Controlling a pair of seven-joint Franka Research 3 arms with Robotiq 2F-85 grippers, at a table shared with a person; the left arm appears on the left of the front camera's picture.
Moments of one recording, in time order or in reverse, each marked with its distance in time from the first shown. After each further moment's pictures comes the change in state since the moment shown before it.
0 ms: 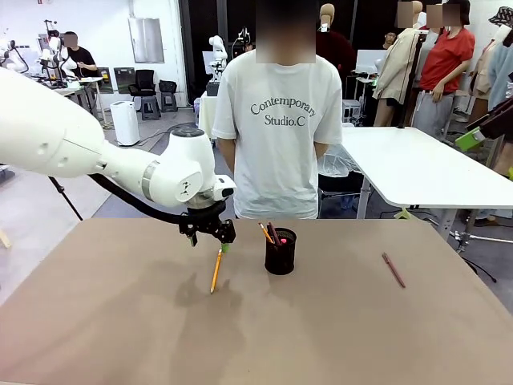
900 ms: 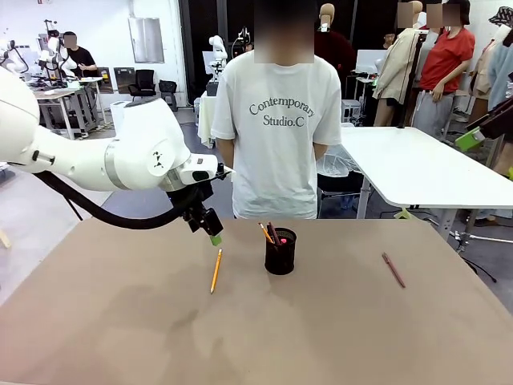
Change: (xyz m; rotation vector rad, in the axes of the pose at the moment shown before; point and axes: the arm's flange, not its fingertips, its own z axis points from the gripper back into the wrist) left arm -0.061 0.010 0.093 -0.204 -0.096 -0.487; right arm 0.000 0.000 0.000 0.000 0.000 0.000
